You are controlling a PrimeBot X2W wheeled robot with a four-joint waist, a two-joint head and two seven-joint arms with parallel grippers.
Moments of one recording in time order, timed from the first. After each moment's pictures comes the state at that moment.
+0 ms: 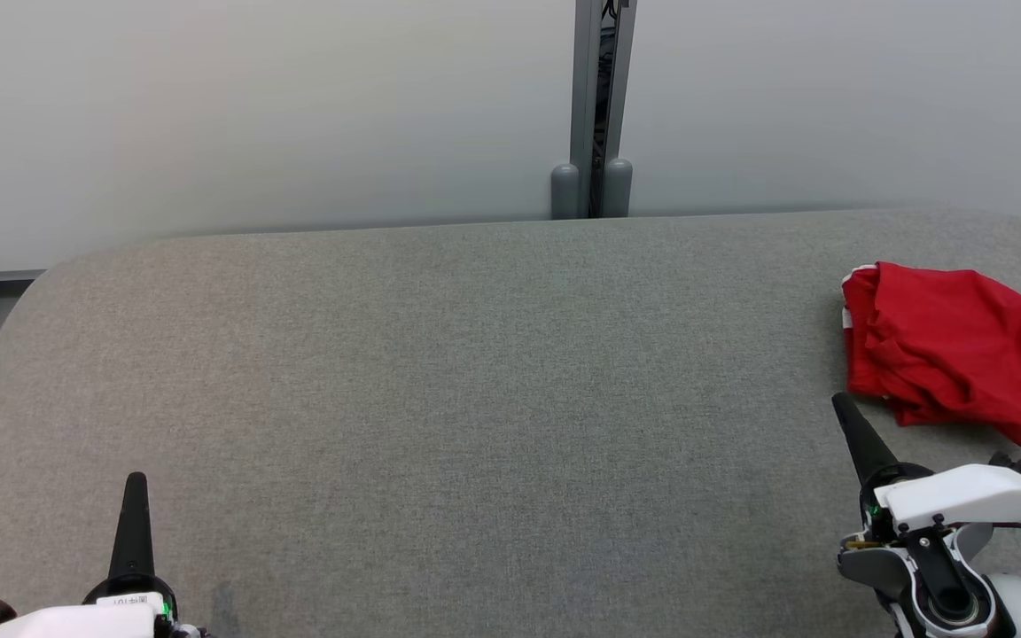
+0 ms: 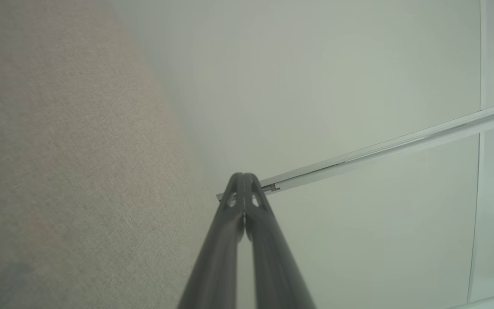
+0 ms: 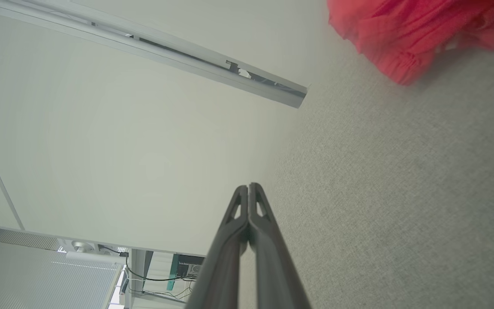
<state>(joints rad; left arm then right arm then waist) 0.07 0.05 0.13 0.11 -1.32 -0.09 -0.05 -0.22 -0.06 0.04 0.38 1.33 0.13 0.07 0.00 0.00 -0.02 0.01</state>
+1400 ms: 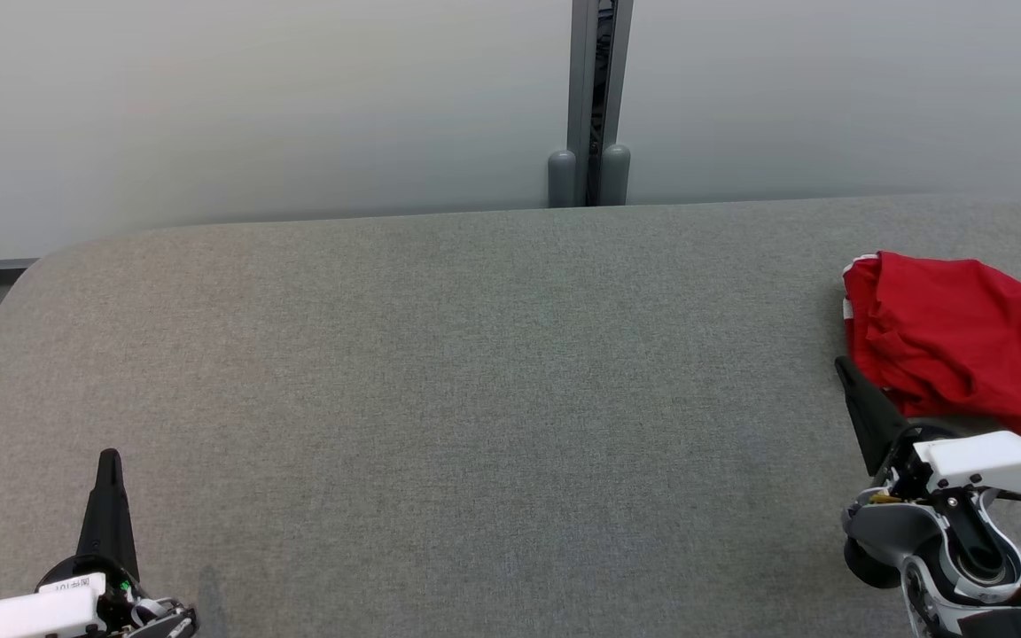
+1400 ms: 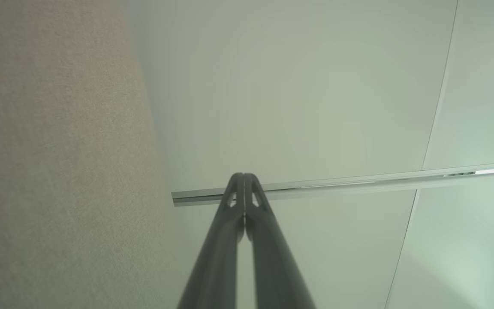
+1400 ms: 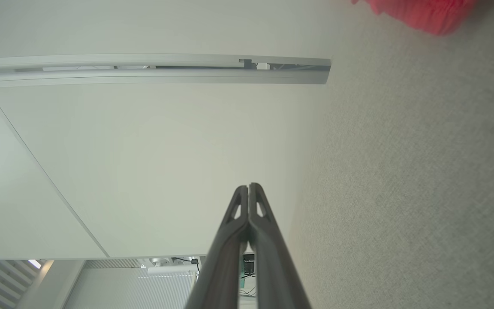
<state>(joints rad) 0.03 0.05 0.17 0.09 -1.63 -0.10 0.01 -0.30 -0.06 -0.01 0.44 1.63 0.13 0.18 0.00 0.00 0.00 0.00</state>
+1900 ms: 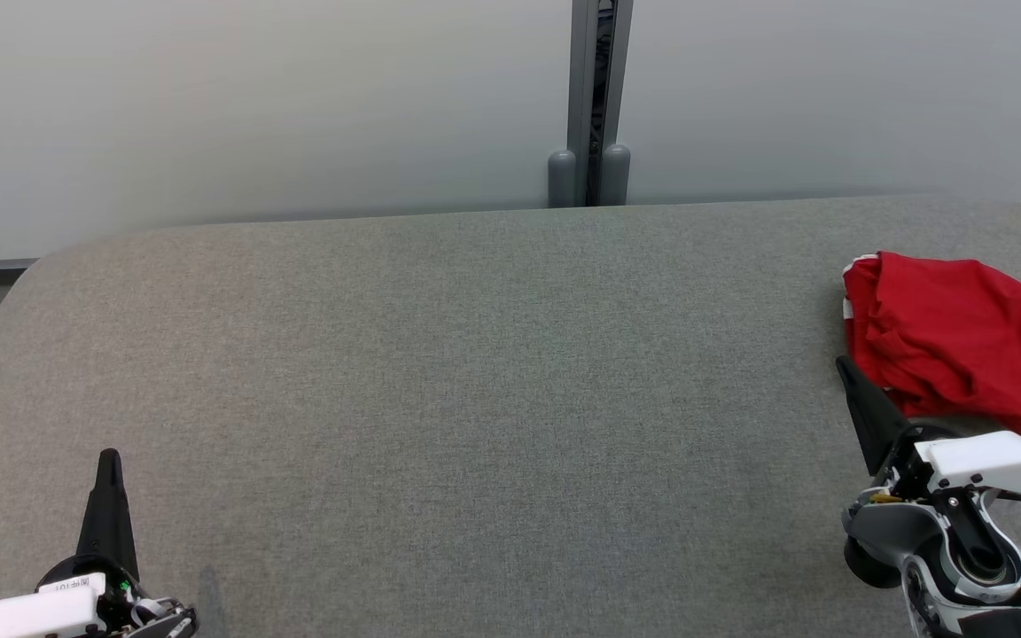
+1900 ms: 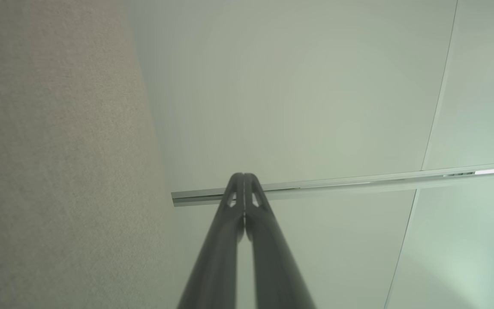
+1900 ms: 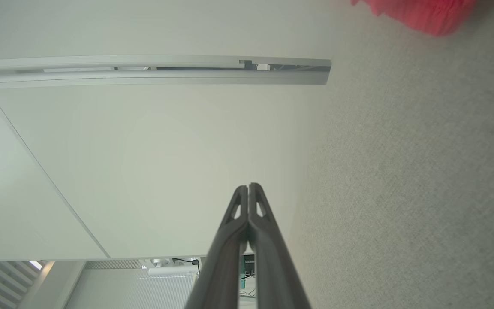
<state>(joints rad) 0.03 0.05 0.17 0.09 -1.63 -0.10 0.01 -0.30 -0.06 -0.01 0.44 1.63 0.13 0.18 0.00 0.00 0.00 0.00</state>
